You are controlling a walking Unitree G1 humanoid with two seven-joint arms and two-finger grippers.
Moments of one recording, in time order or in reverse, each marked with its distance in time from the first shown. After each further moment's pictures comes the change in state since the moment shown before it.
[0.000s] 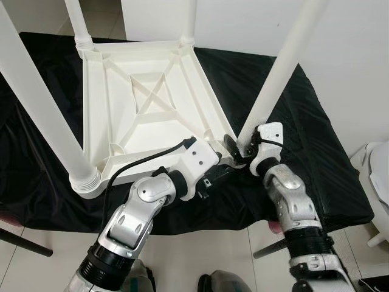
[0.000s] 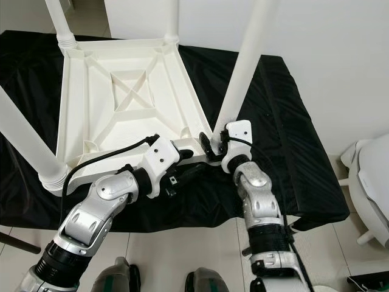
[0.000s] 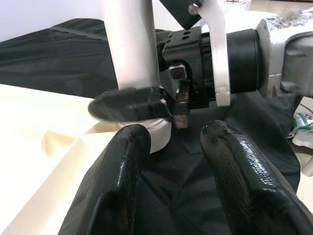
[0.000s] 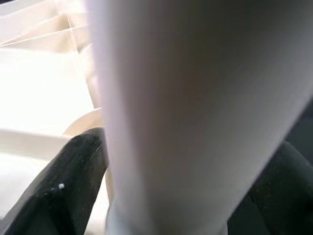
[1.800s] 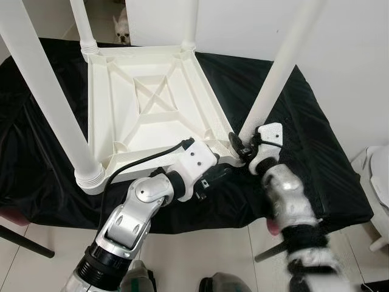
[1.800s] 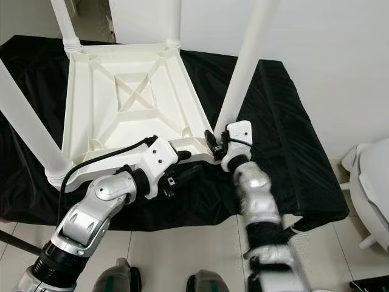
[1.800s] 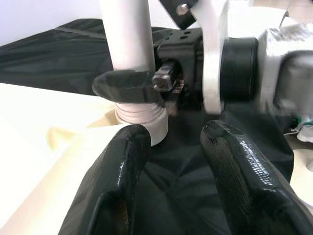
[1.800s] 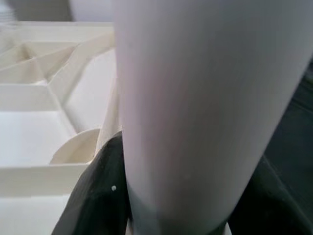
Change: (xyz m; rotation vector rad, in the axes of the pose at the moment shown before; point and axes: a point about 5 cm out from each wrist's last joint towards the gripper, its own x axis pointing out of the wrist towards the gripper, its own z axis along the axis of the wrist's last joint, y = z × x) left arm -0.002 0.000 -0.003 0.002 0.015 -0.004; right arm 0.002 0.022 -0.006 0.067 -0.055 -0.298
